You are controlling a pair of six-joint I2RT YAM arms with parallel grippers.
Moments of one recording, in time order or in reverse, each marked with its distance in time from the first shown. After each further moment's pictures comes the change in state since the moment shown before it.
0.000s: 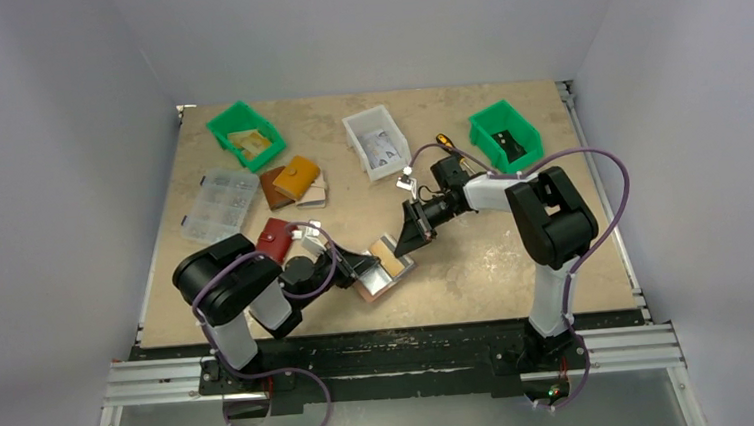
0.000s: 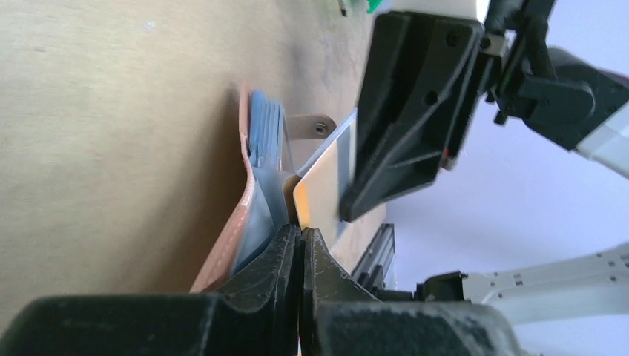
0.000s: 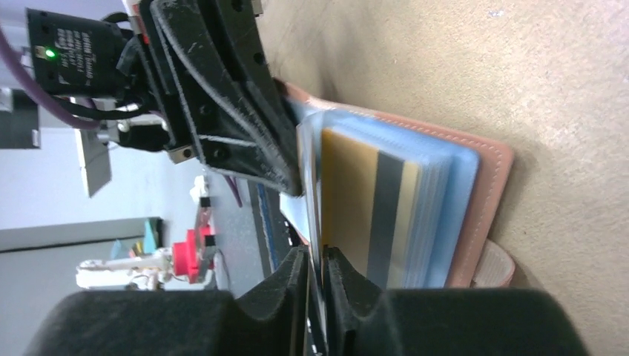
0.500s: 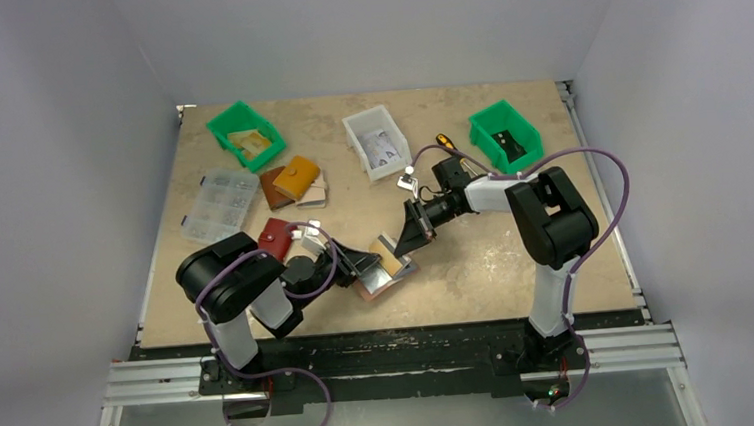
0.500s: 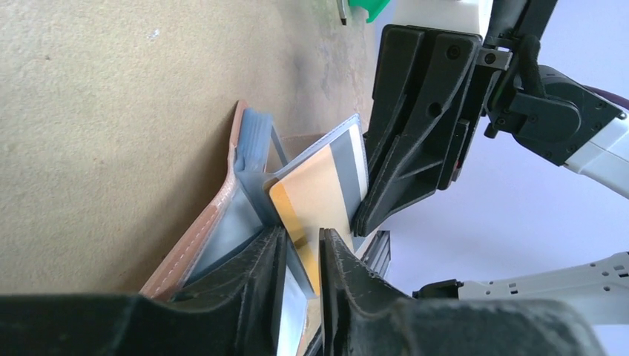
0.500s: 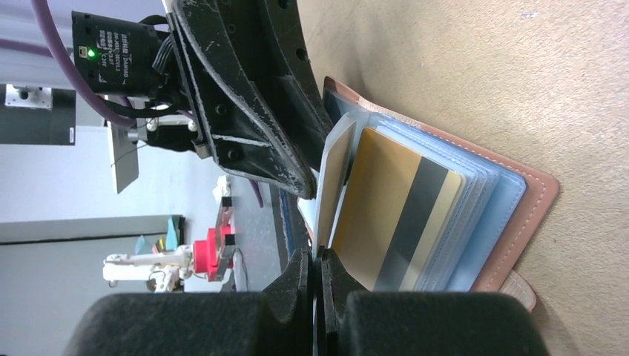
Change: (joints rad) left arm -0.003 0.014 0.009 0.032 0.008 -0.025; right arm 0.000 0.000 -0.013 0.046 -0.063 0.027
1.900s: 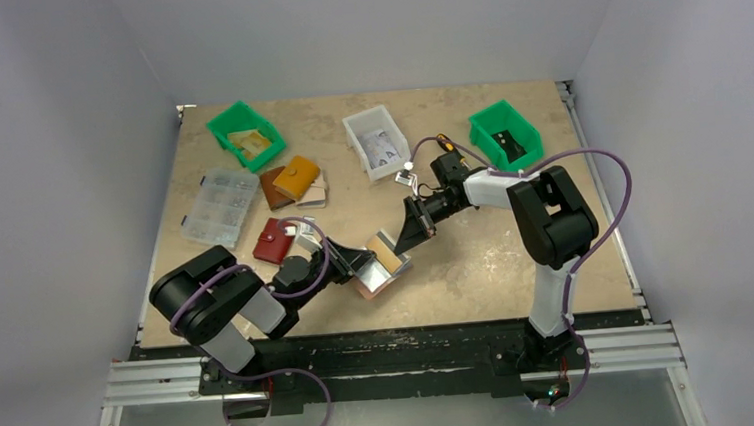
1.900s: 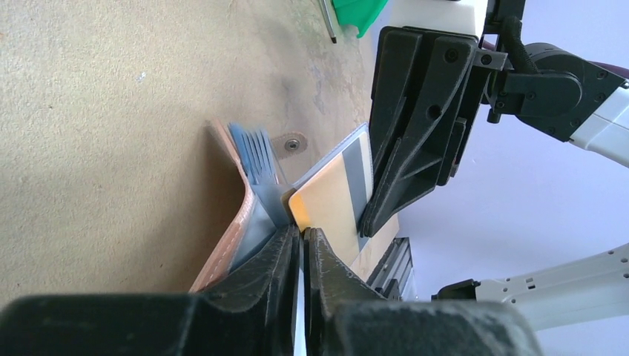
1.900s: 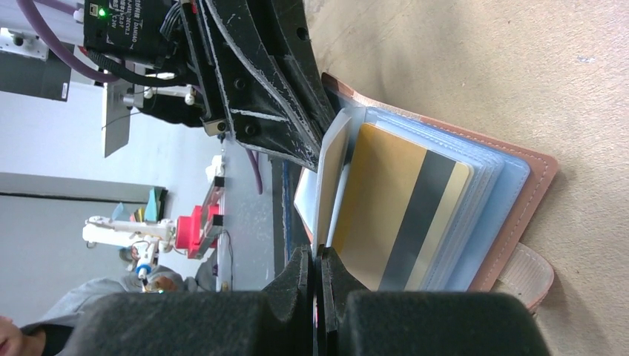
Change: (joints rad) left arm 0.000 -0.165 -0.022 -0.119 -0.050 0.121; right arm 0.000 0.000 0.066 -0.140 -0.062 -0.197
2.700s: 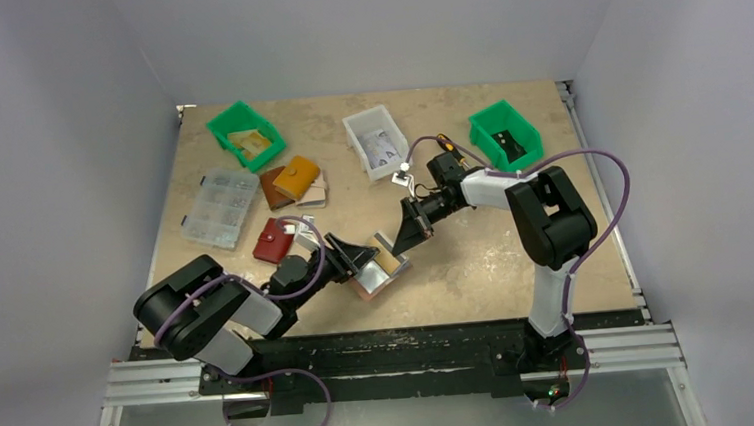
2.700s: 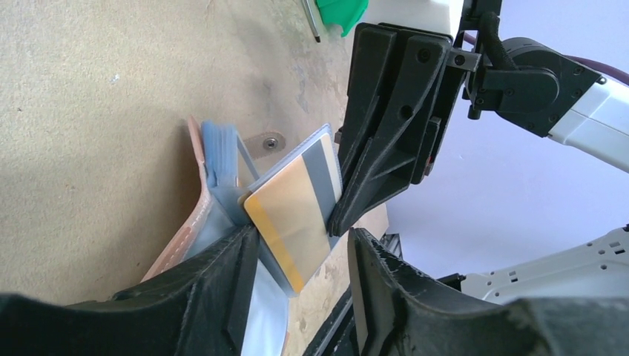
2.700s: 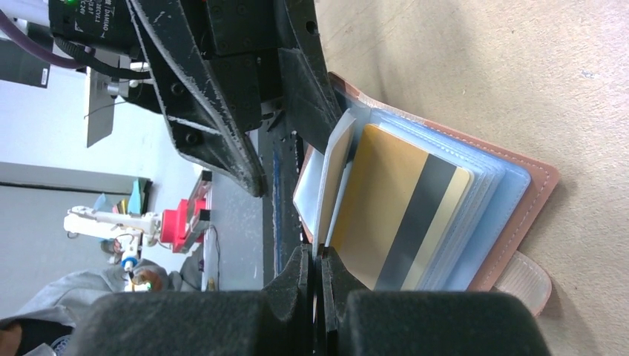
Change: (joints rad) left arm -0.002 -0.098 0.000 -0.081 0.010 0.001; right arm 0.019 0.000 0.013 -0.011 0.024 -0.039
